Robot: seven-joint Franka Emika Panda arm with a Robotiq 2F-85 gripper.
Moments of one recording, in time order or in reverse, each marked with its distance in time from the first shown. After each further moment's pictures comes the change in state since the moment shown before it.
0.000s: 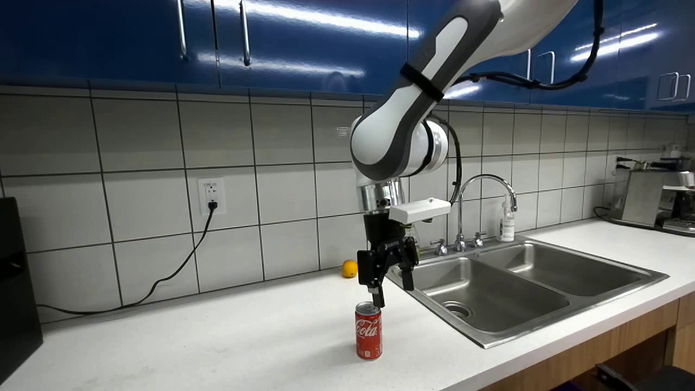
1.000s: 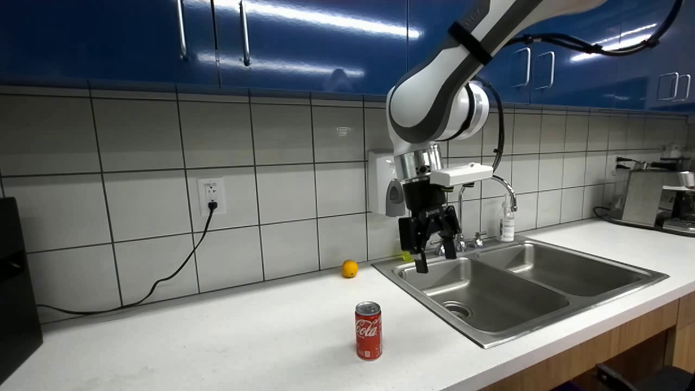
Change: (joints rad) arm -0.065 -0.243 -0.060 -0.101 -0.040 -0.160 -0.003
